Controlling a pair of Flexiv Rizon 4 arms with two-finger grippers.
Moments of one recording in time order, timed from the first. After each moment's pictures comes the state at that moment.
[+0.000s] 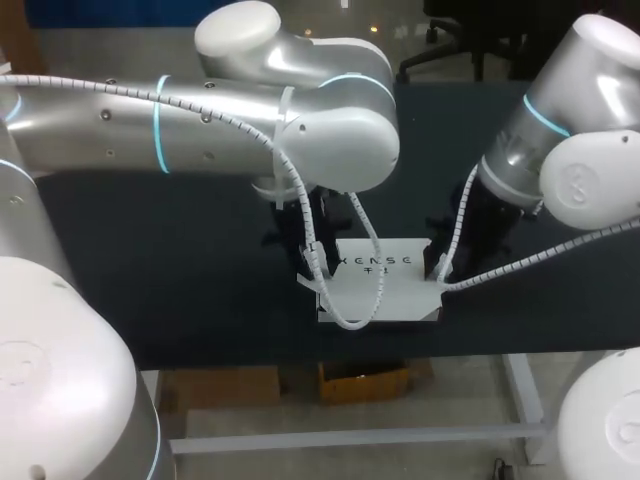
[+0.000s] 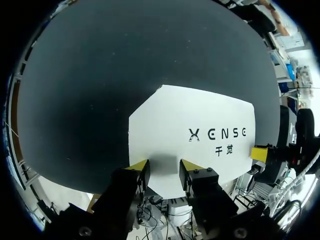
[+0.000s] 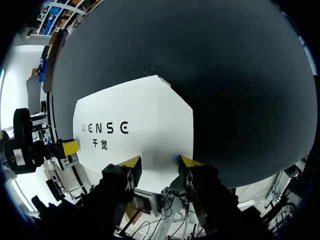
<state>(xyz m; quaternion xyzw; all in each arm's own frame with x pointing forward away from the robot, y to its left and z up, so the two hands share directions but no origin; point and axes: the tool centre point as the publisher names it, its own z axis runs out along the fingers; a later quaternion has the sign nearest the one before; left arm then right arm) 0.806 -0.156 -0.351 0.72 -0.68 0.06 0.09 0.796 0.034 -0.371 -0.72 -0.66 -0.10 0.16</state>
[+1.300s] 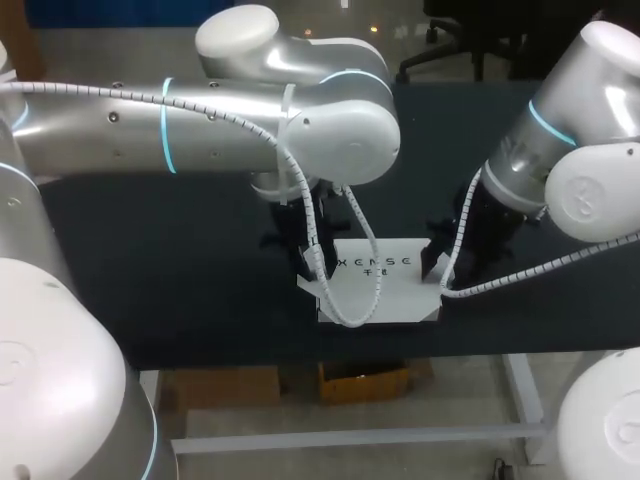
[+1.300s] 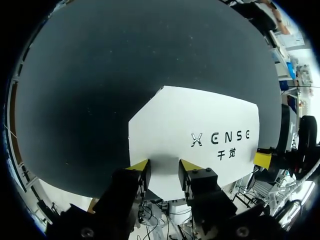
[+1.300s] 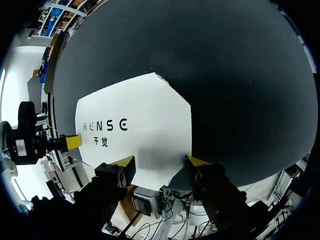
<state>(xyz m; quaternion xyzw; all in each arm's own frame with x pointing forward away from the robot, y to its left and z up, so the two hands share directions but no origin) 0.811 -0.155 -0.361 0.72 -0.69 0.05 0.10 0.792 0.032 -0.373 -0.72 -0.66 -0.11 0.16</state>
